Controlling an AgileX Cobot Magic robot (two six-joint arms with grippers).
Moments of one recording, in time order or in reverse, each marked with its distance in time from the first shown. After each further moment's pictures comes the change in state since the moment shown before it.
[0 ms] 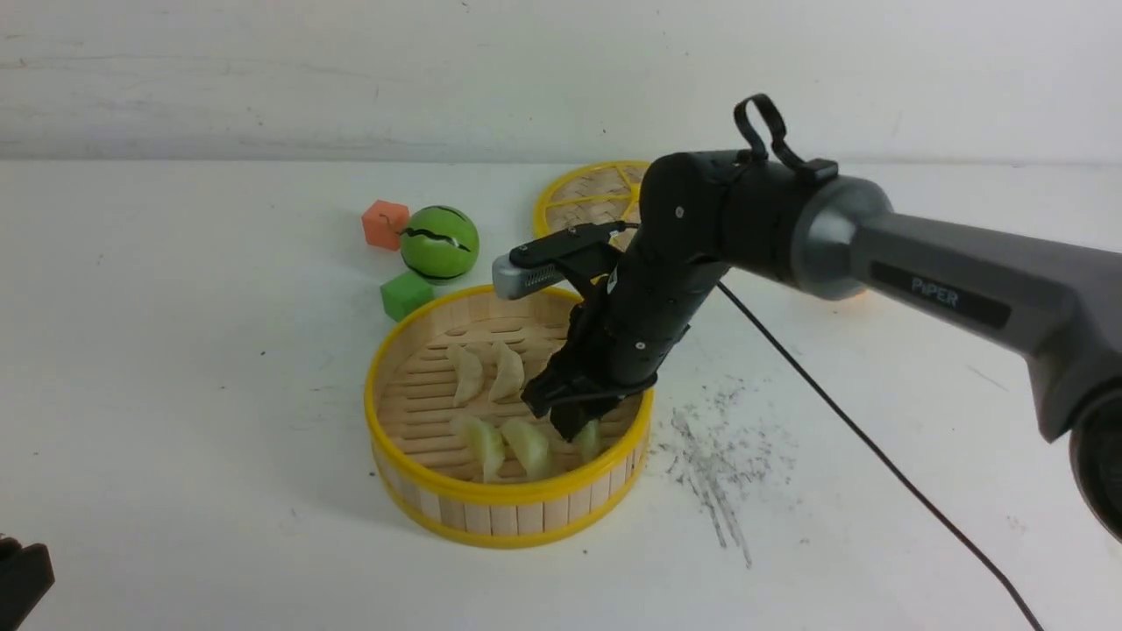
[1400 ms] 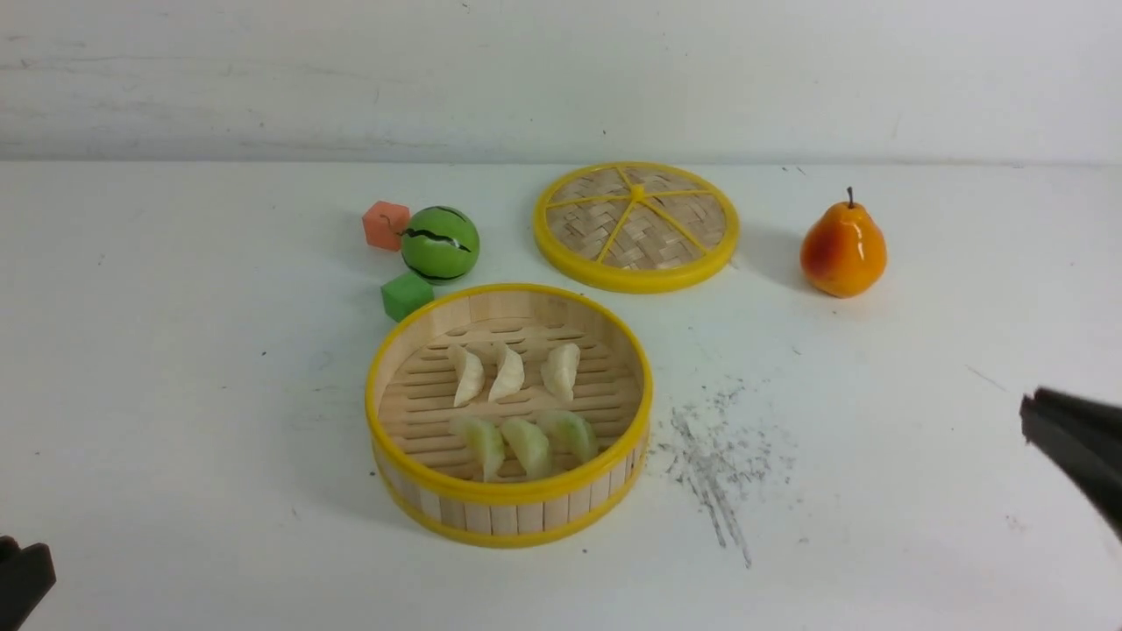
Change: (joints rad) right arm 0.000 -1.672 1.478 -0.612 -0.902 0.289; left arm 0.000 0.000 0.000 0.004 0.000 0.000
